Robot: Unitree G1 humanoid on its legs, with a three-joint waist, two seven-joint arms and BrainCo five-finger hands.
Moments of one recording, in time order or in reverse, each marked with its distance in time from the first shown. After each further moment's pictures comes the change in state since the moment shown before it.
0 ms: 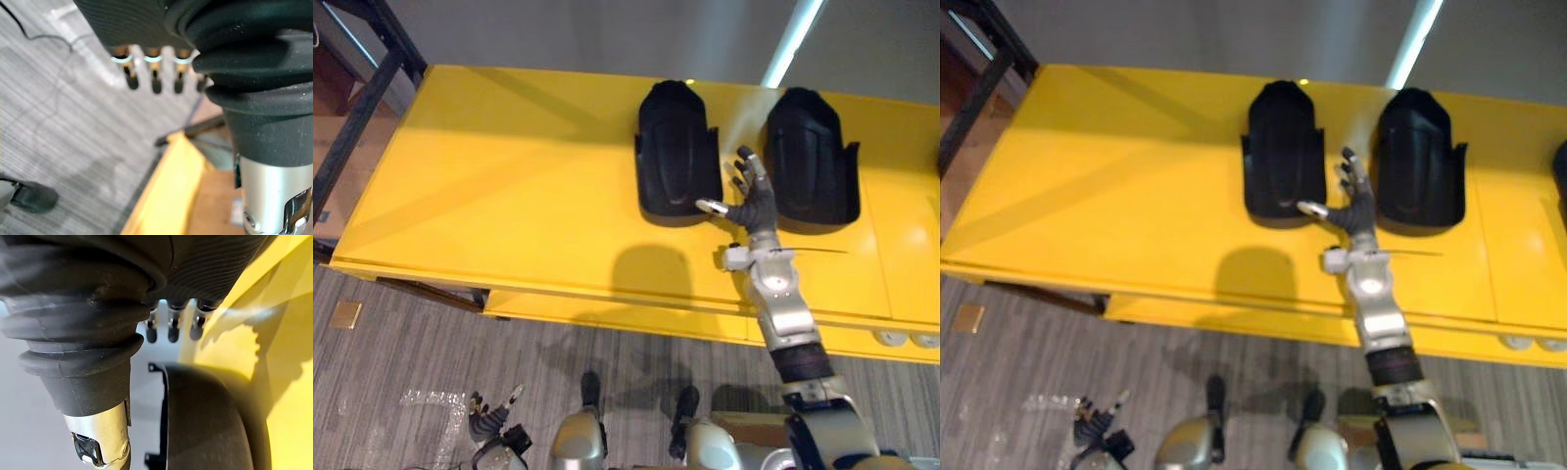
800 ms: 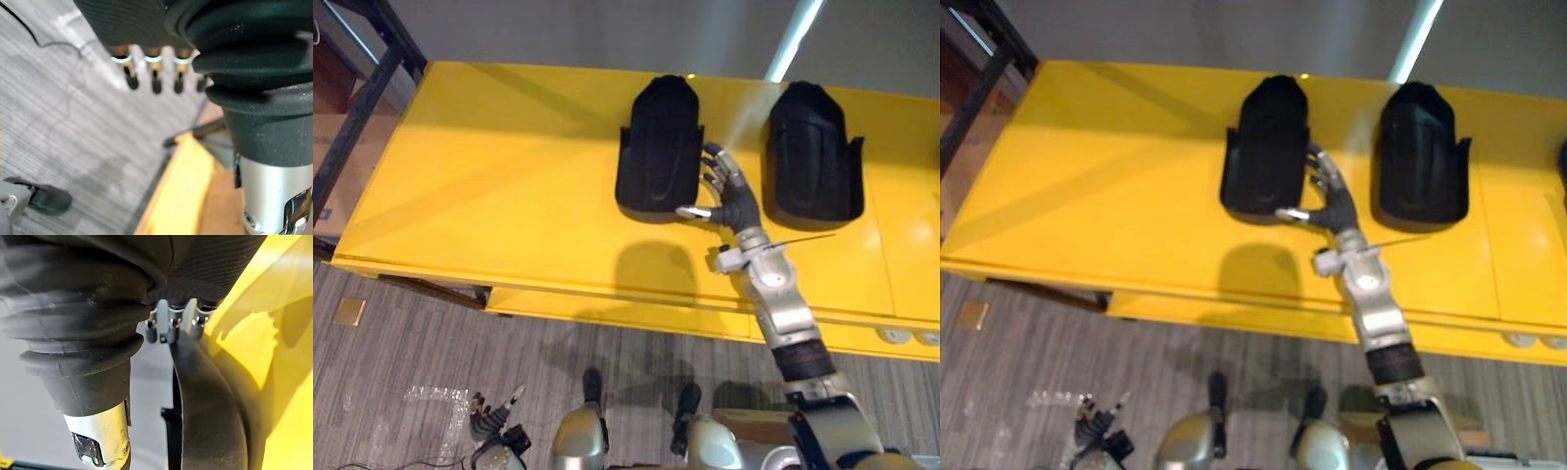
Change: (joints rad) left arm -0.002 0.010 -0.006 0.025 -0.001 0.043 -0.013; right arm -0.005 -0.023 0.066 -0.030 0.049 -0.029 0.127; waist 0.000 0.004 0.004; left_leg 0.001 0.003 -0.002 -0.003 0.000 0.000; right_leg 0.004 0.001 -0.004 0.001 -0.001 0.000
